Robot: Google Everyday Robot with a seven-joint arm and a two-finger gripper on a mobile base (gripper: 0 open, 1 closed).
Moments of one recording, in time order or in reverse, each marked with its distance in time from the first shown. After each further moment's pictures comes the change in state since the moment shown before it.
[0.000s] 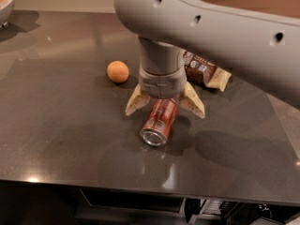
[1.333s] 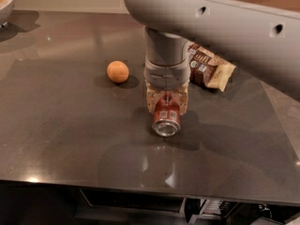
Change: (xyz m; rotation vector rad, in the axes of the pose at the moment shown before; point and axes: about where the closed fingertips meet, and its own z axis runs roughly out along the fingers) arm -0.022 -0.008 -0.003 -0.012 -0.003 -0.026
